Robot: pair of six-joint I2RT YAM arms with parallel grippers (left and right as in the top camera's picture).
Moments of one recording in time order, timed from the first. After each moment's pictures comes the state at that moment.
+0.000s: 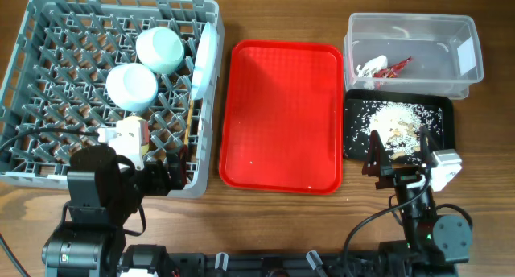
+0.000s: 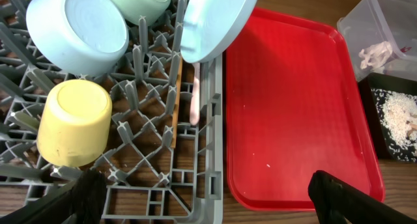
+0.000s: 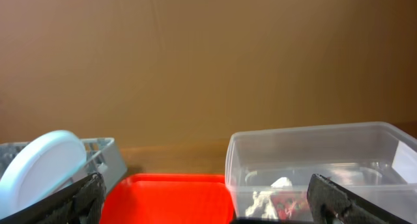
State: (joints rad) left arm -0.06 0.65 0.87 -0.95 0.16 -0.18; right arm 0.08 0.04 0.23 -0.08 -0.04 0.18
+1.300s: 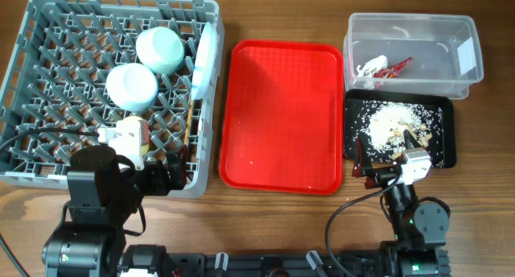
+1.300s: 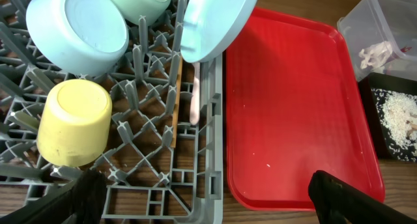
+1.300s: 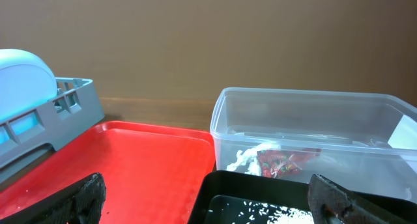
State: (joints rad) left arm -0.06 0.65 0.87 -0.95 0.16 -0.18; right arm 0.02 0.02 0.01 0.00 -0.12 0.02
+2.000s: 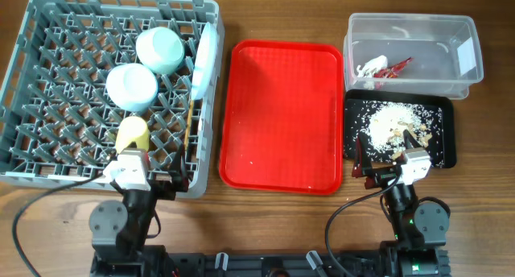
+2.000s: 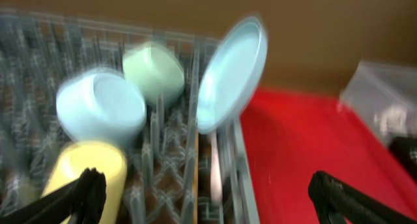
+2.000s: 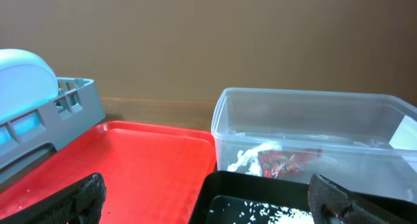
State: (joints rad) left arm -0.02 0.12 0.29 -0.37 0.12 -0.14; right arm 0.02 0.02 0.01 0.01 -0.13 0.02
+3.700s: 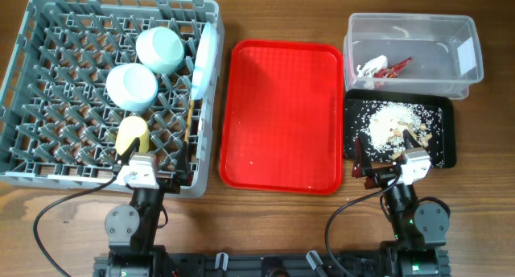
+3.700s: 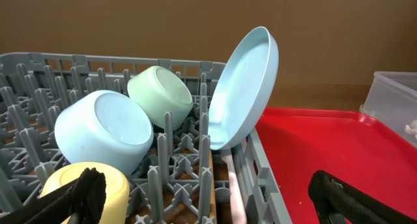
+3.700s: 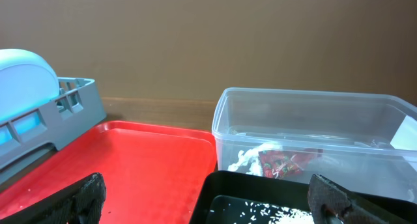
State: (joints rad) left arm -0.02 0.01 0.01 -0.07 0.09 -0.07; right arm 0.02 0.02 0.01 0.00 -0.13 0.02
